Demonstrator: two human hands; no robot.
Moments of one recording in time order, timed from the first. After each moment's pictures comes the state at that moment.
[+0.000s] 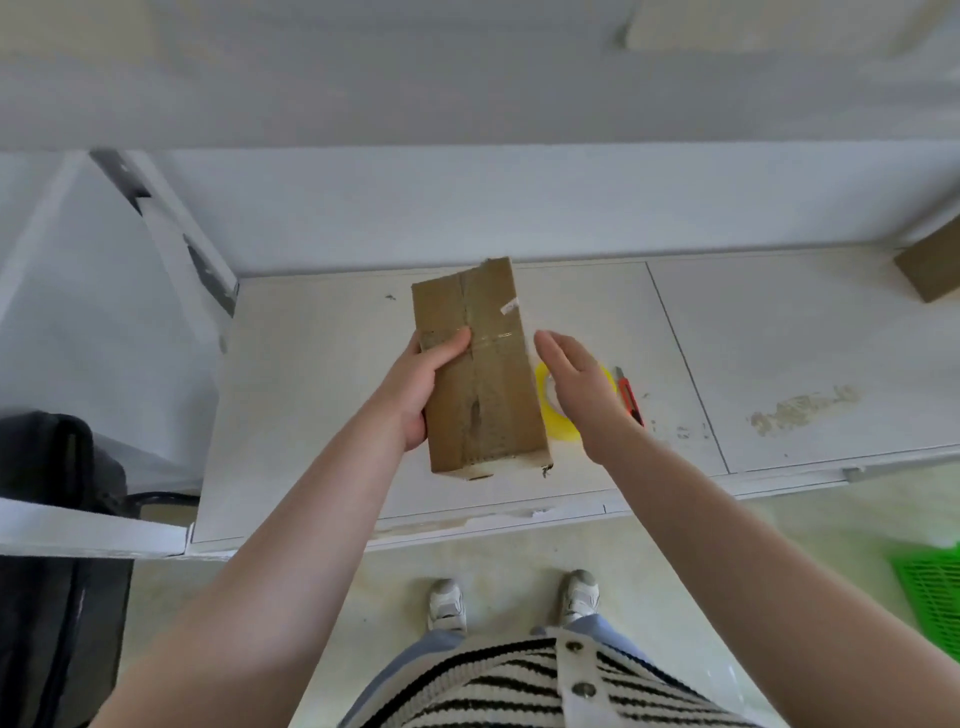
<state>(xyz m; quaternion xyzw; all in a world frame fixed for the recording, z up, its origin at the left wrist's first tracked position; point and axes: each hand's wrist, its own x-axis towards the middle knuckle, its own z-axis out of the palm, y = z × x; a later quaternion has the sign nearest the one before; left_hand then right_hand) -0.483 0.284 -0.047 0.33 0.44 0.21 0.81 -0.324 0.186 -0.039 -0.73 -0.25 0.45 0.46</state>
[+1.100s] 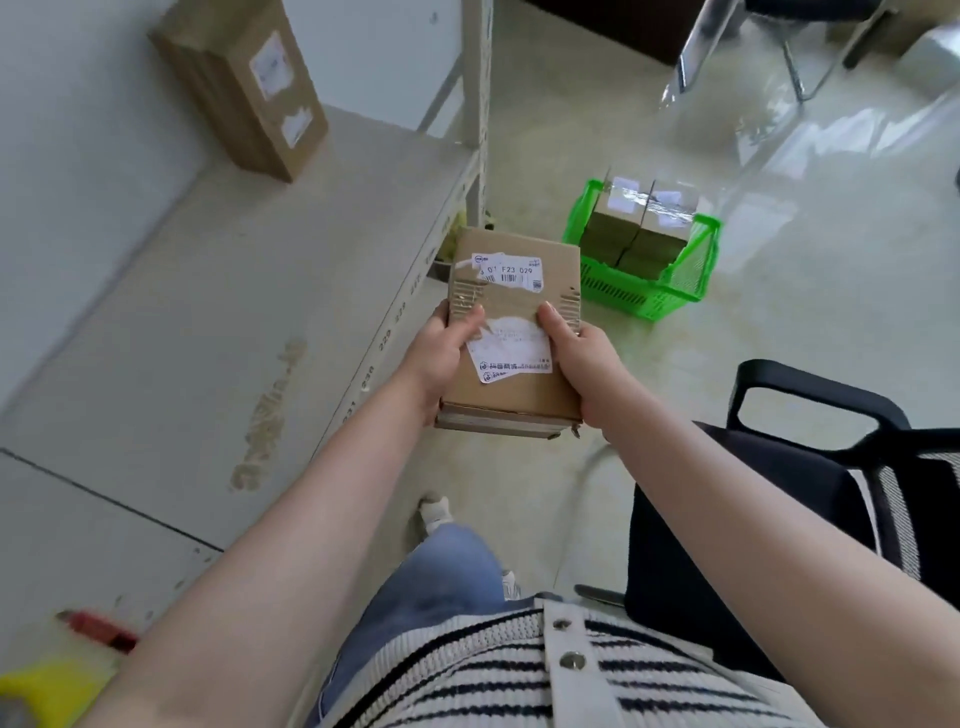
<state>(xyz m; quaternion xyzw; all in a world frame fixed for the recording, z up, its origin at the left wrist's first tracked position) 0.051 -0.131 -0.061 0.64 0.18 -0.20 0.72 0.054 -0.294 -0.070 -0.69 0.28 0.20 0.64</state>
